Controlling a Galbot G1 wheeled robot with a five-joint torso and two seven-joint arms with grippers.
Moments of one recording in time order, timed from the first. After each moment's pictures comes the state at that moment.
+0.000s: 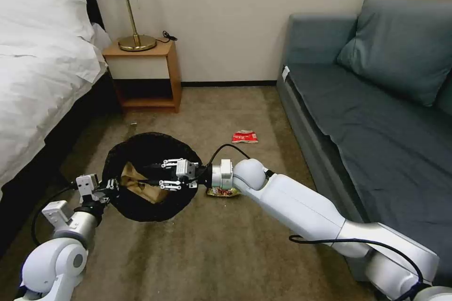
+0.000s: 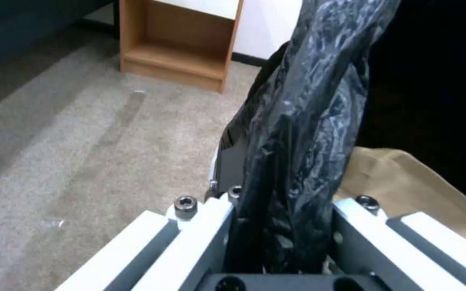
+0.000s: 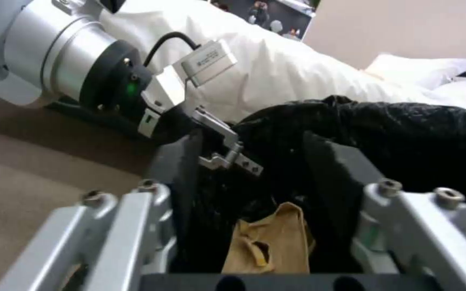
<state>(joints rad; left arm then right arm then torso) 1.46 -1.20 -0.80 -2.03 -0.65 0.33 0.01 -0.36 1.25 -0.55 1.36 0.50 0.36 -0.68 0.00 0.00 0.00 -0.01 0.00</state>
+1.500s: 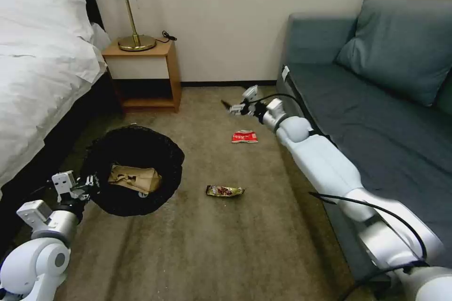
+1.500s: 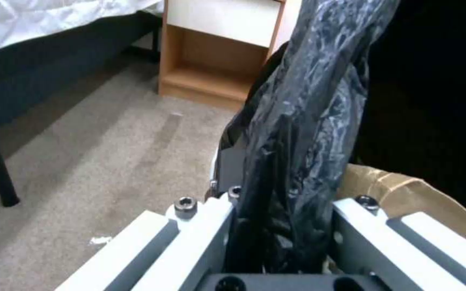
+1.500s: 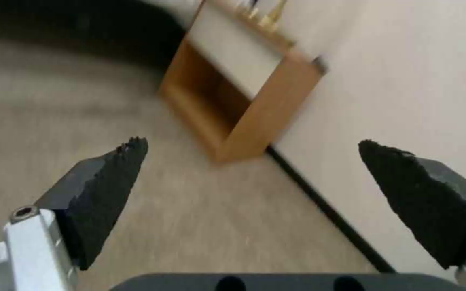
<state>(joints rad) 1.47 -1.18 -0.88 -2.02 -0.67 0.29 -0.01 -0.17 1.34 -0.22 0.80 0.12 0.20 -0.38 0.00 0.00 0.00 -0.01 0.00</state>
